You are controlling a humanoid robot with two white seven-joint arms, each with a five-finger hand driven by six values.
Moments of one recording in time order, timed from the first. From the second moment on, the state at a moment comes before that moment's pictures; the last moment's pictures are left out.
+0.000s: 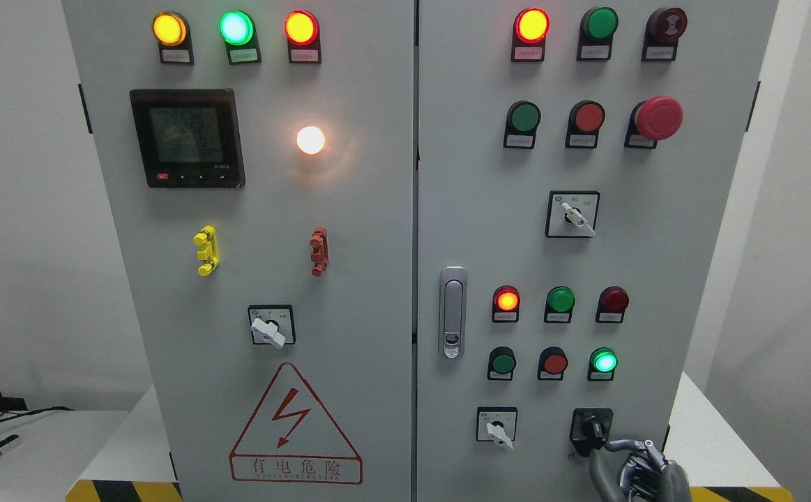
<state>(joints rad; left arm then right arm) -0.04 -0.09 0.10 0.08 0.00 -0.16 0.06 -0.17 0.02 -0.06 -1.55 0.12 -0.11 -0.17</state>
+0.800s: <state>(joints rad) -0.04 -0.09 0.10 0.08 0.00 -0.16 0.06 0.06 -0.02 -0.07 -1.65 0.06 -0.32 -0.07</state>
